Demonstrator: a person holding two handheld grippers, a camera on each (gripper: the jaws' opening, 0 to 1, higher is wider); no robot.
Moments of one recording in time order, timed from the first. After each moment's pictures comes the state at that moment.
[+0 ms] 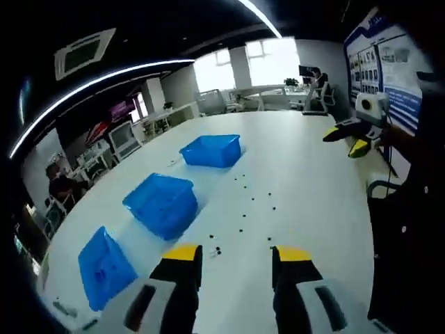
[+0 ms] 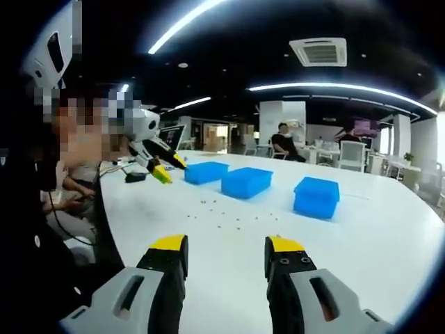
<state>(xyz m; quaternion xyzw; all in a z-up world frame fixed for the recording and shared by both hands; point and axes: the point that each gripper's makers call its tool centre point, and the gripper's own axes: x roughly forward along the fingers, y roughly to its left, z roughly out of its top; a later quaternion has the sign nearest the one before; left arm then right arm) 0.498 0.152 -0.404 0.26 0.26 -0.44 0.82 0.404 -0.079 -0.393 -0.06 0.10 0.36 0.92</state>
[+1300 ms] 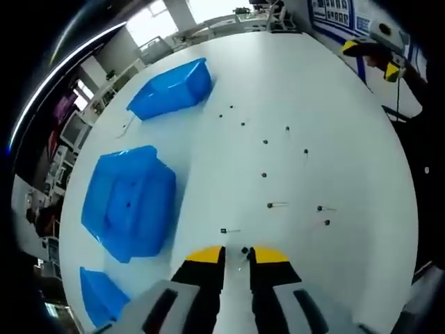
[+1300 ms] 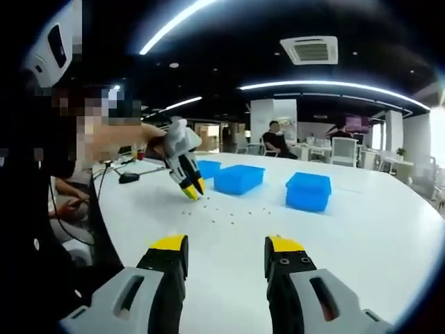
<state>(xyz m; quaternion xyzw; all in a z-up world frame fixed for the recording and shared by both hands) 0.552 0.137 -0.479 0.41 0.38 -0.47 0.68 0.400 -0.090 -0.400 -0.05 0.10 0.34 0.93</state>
